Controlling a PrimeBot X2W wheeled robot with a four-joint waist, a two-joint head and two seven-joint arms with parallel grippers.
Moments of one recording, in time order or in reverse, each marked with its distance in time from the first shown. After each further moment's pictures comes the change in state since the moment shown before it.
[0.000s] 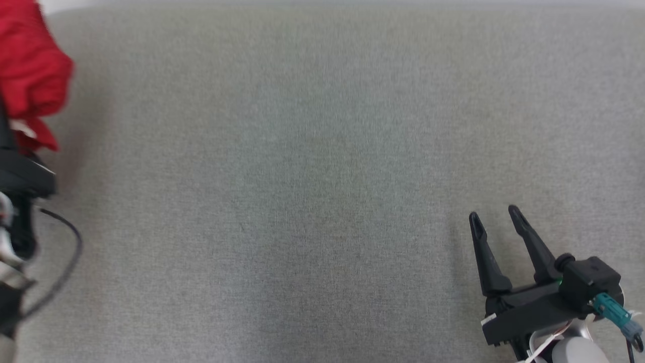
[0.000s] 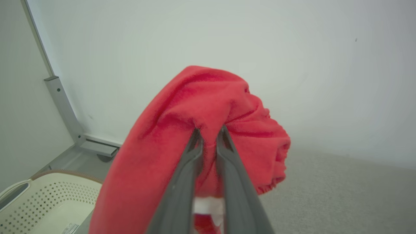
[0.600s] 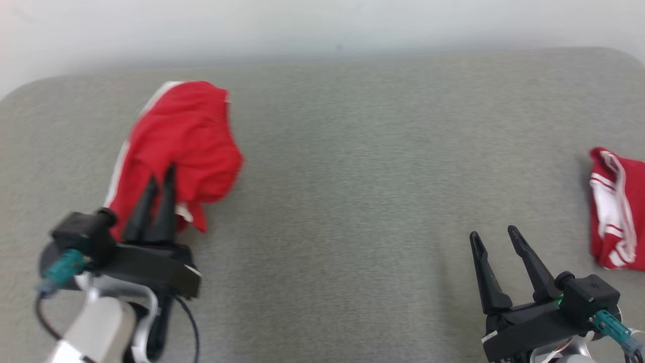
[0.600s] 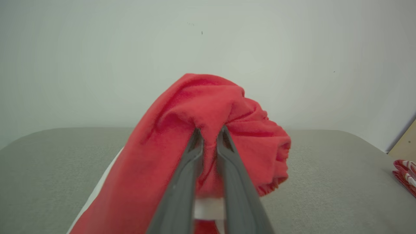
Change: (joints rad) left arm 0.423 -0.100 -0.130 -0.630 0.101 0.156 0.060; right arm 0.059 0.000 0.000 0.010 0.034 0.000 -0.013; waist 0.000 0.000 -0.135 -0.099
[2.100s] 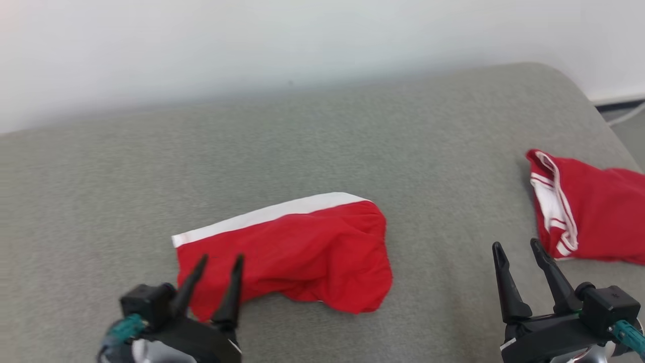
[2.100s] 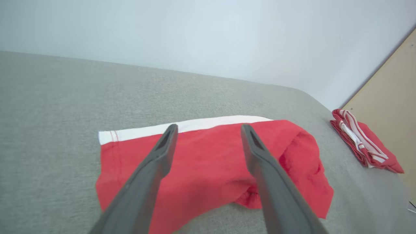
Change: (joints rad) left arm 0.174 -0.087 -0.137 0.089 -0.079 -0.031 -0.002; right arm 0.047 0.000 -0.068 -0.005 -0.002 0.000 0.017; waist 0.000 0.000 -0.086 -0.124
